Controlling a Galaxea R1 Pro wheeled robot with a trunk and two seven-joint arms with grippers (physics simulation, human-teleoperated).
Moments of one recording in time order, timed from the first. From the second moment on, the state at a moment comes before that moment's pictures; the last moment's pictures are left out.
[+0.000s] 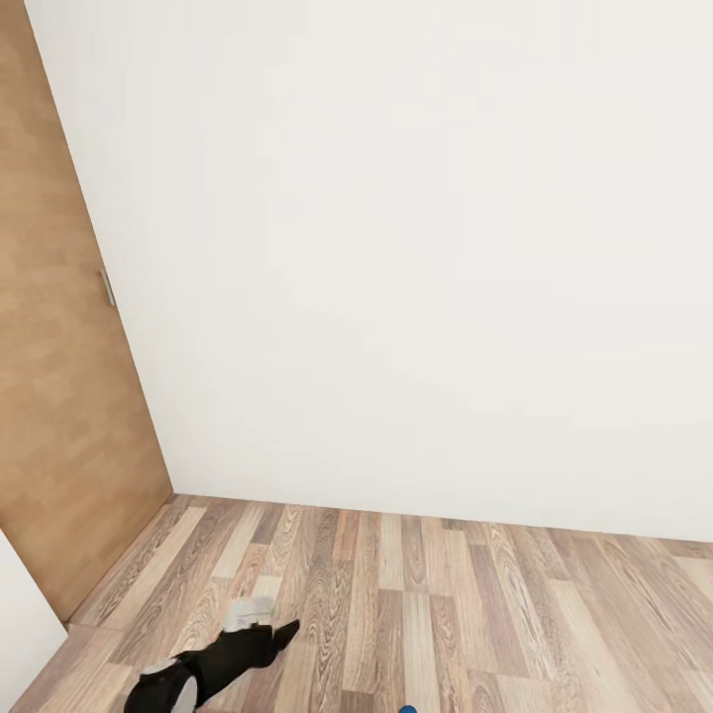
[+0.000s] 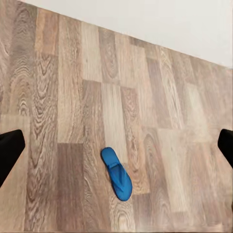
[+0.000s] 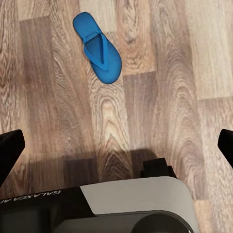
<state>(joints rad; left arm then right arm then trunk) -0.15 0.01 0.00 -1.09 0.21 0.44 -0.38 0.00 -0.01 -0.14 -0.42 -0.13 -0.06 0.12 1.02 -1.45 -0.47</state>
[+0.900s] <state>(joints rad) -0.30 0.16 0.08 -1.11 0.37 0.71 -0.97 -0.01 -0.01 -0.14 -0.88 -0.12 0.40 0.13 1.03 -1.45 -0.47</state>
